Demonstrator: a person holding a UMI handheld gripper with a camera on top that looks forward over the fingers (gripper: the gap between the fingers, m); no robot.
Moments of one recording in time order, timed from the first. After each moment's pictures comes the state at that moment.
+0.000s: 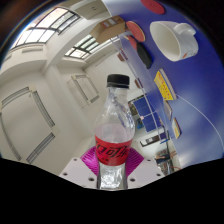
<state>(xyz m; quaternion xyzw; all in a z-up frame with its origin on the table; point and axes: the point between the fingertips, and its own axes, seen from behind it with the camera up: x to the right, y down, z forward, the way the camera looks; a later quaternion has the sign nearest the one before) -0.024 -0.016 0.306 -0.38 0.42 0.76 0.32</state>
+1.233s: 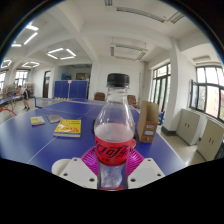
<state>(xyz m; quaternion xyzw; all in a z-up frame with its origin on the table) 0.248 0.067 0.141 -0.78 -0.06 -0.03 0.62</state>
